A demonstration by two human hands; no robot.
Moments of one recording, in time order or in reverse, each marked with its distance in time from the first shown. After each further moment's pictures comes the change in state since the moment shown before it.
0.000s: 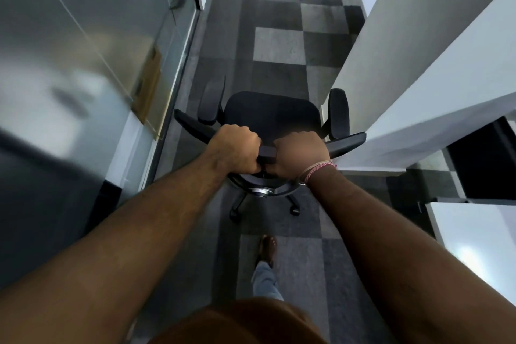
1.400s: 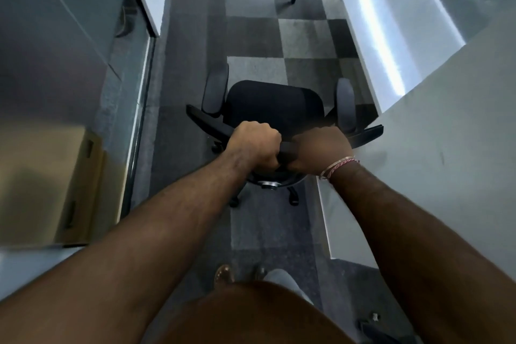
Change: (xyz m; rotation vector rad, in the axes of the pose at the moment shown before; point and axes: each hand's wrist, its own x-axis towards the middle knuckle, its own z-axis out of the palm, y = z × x) left_hand 0.609 -0.253 -0.106 -0.066 -0.068 0.091; right_hand 0.545 0.363 0.034 -0.023 -0.050 0.108
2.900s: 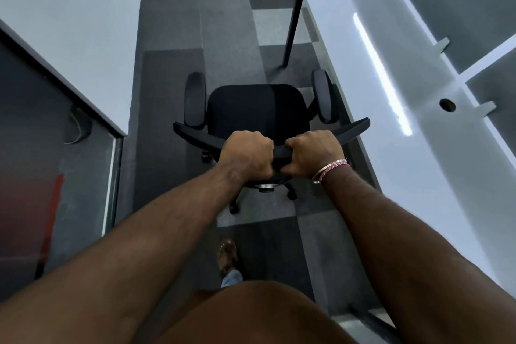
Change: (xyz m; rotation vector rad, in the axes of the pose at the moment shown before) left_hand 0.707 -0.365 -0.181 0.029 0.092 0.021; right_hand 0.727 0.375 0.041 0.039 0.024 0.064
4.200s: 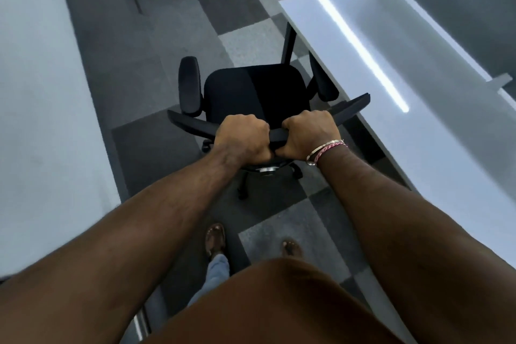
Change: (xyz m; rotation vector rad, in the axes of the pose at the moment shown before) left_hand 0.483 -0.368 -0.074 0.080 -0.023 0.223; right_hand 0.558 0.123 -0.005 0.080 -0.118 0.409
